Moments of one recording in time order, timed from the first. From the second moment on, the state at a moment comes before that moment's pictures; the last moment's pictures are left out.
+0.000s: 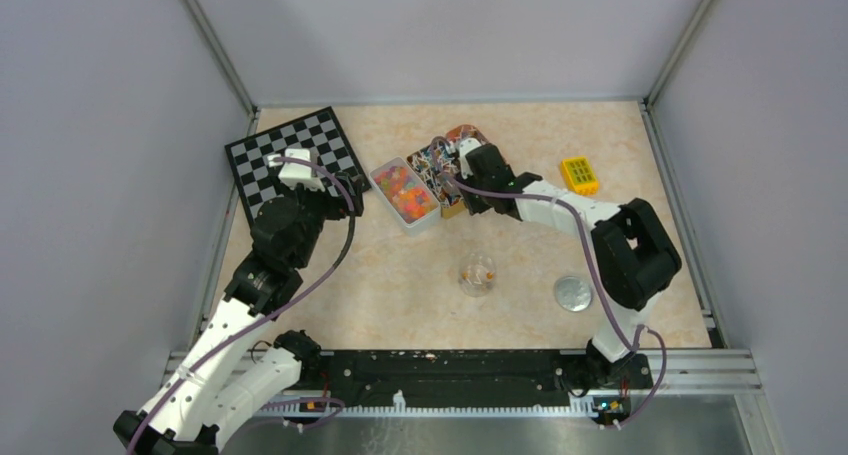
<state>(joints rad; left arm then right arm) -0.47 0.72 0.78 -0.10 -0.28 -0.15 0.64 1.79 1.24 -0.26 0.11 0.03</state>
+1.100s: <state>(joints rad) -0.48 0.72 0.78 -0.10 -0.29 -0.15 0.61 1.49 0.79 0.27 0.00 0.03</state>
